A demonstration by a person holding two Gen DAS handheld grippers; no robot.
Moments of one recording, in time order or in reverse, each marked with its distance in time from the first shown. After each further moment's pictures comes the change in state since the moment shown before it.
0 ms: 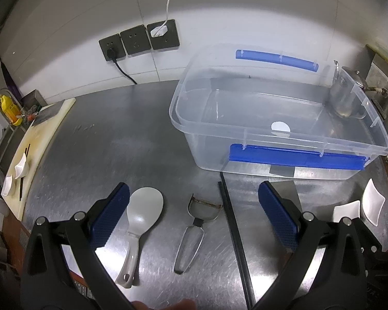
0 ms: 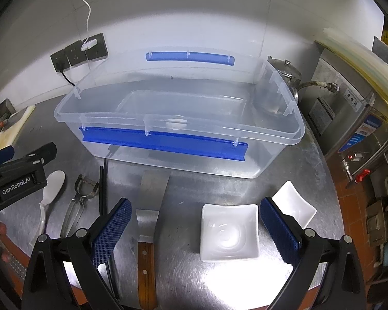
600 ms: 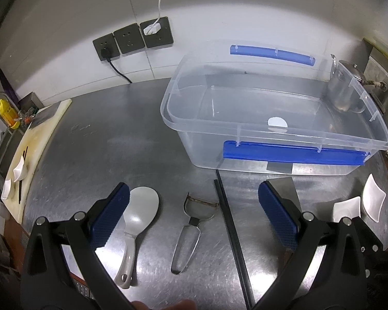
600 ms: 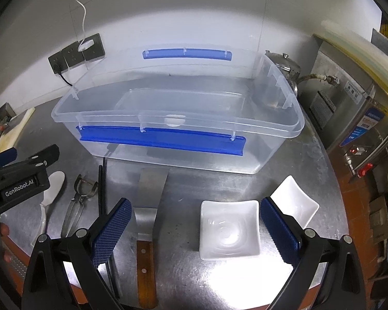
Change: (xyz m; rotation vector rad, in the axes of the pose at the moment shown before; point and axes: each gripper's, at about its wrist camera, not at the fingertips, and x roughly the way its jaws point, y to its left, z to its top) left arm 0.005 -0.008 -0.001 0.027 0.014 -0.011; right arm 0.004 -0.007 -0.002 0.033 0.016 0.020
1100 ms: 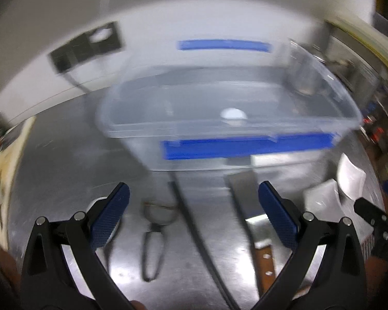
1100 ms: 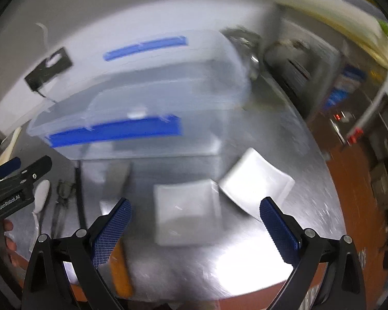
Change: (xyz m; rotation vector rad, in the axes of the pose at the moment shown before) left arm 0.010 -0.049 -0.002 0.153 0.009 -0.204; right arm -0.001 -0.080 -0.019 0.163 0.078 -0.032
